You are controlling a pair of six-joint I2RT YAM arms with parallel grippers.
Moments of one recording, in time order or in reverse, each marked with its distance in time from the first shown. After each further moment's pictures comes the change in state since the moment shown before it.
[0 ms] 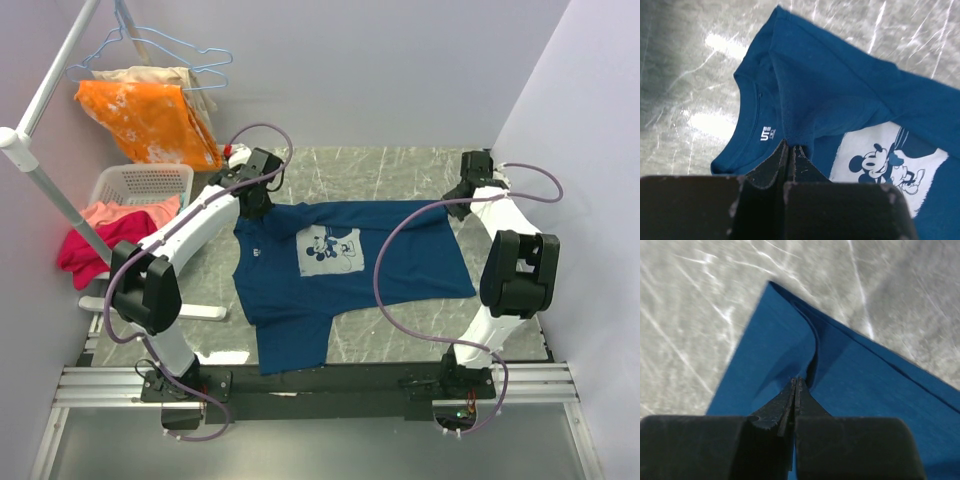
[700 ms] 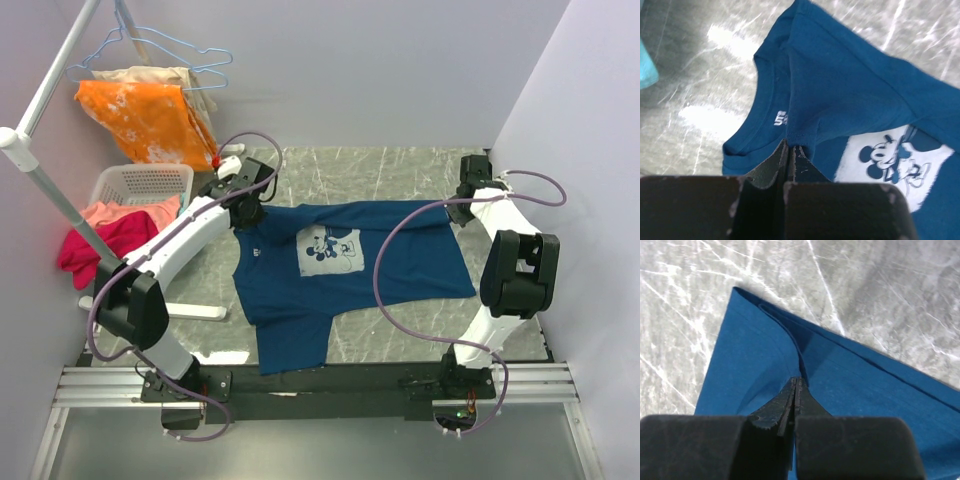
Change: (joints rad) left arm -0.006 -0.107 -0.115 -0.018 -0.017 -0.076; right arm -0.003 0.000 -0.026 -0.055 0.072 0.051
